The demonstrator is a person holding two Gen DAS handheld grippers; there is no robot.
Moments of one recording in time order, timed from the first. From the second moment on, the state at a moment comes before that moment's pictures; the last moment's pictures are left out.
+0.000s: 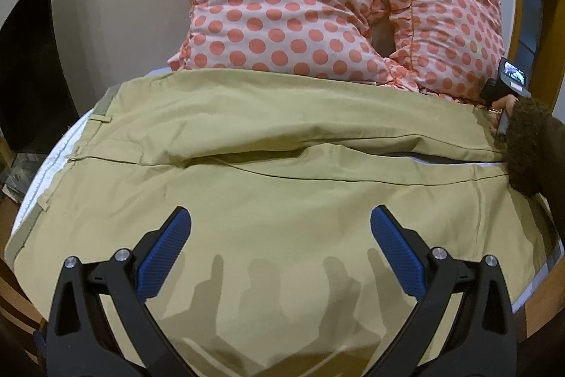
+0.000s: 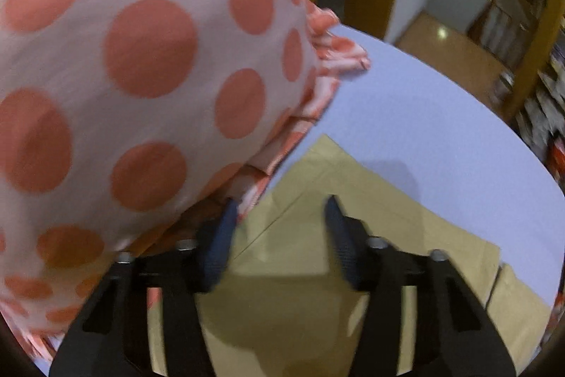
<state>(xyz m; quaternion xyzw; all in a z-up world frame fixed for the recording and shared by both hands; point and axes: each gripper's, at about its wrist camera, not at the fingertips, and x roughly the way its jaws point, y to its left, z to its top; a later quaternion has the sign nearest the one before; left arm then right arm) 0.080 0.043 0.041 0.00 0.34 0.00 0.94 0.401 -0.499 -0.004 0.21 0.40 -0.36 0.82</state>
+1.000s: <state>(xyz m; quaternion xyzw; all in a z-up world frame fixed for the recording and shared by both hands) 0.105 0.117 0.083 -0.14 0.30 -0.08 0.94 0.049 -0.477 -0.025 0.48 0.31 -0.09 0.82</state>
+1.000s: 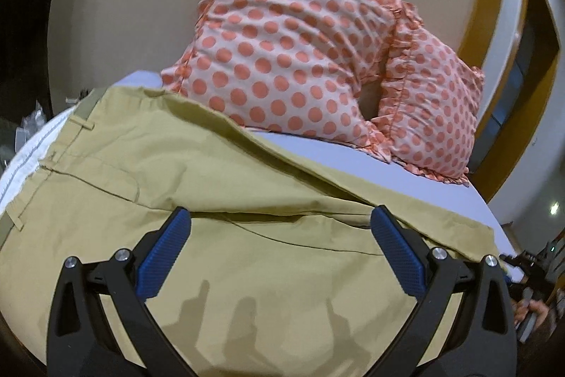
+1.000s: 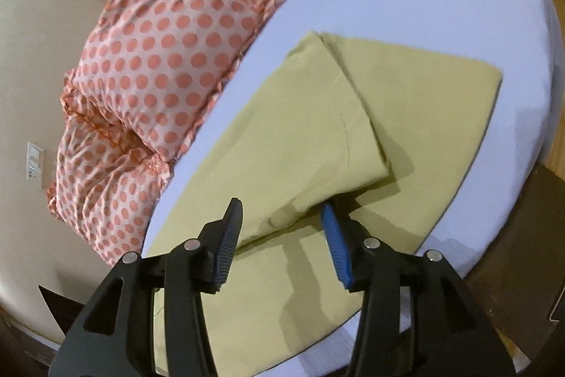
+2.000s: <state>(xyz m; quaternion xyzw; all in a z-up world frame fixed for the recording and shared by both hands) 0.139 0.140 0.078 -0.24 0.36 -0.08 0.90 0.013 -0.505 0.024 0.47 0.11 -0.05 0.87</state>
